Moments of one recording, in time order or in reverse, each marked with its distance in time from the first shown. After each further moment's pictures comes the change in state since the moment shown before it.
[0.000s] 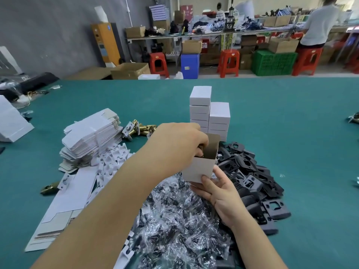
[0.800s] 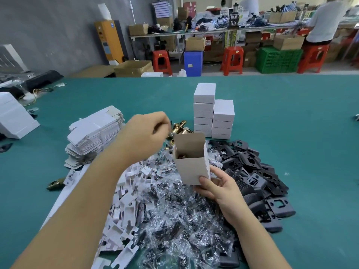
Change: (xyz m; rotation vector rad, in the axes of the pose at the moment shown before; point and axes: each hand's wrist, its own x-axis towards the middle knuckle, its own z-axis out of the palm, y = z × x) left_hand -0.026 -0.070 0.021 -0.544 0.233 -0.278; right_hand -0.003 -0.001 0.003 -0.131 -0.004 0.017
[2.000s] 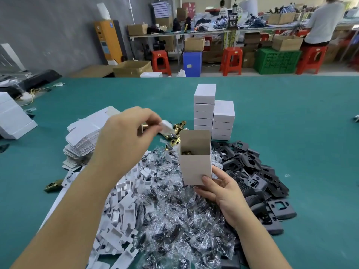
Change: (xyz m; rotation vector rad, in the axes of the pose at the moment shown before) left_hand -0.027 0.007 -0.020 0.091 0.308 0.156; right_hand 0.002 0.001 -0.002 0.073 0.007 0.021
